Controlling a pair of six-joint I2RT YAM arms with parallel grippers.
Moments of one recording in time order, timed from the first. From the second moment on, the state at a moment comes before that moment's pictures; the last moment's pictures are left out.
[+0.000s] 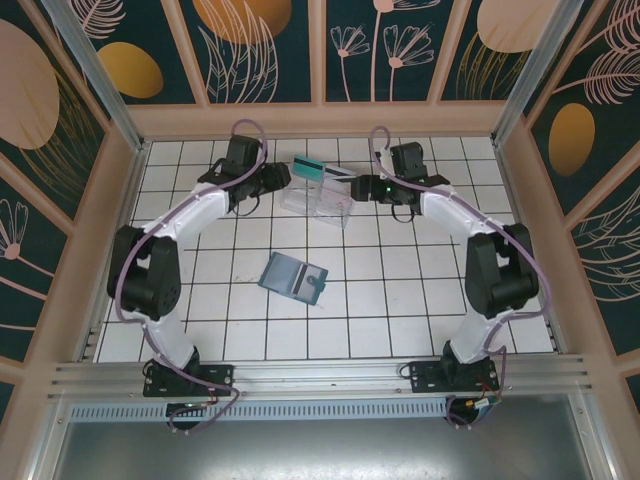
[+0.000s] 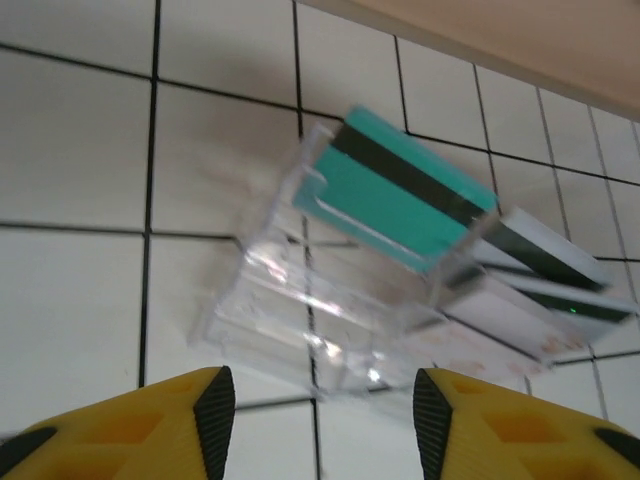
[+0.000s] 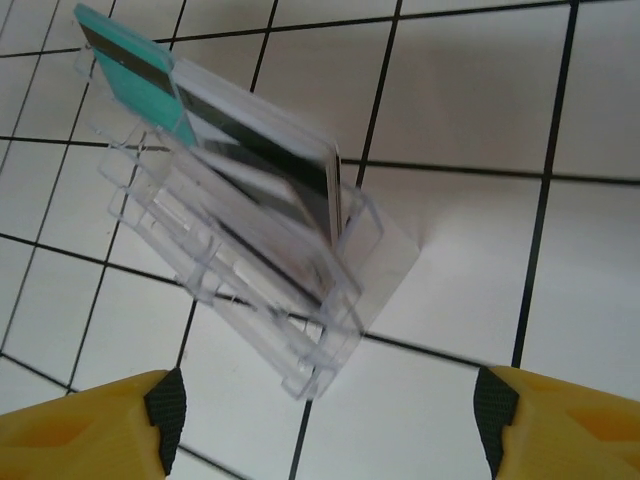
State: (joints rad) left arm -0.34 1.83 1.40 -0.29 0.16 -0.55; right arm 0.33 1.77 1.30 -0.33 -0.29 0.25
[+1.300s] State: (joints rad) left arm -0.32 1.97 1.35 -0.23 0.26 -0.50; right arm 0.30 1.93 1.44 -0.37 -0.43 0.17
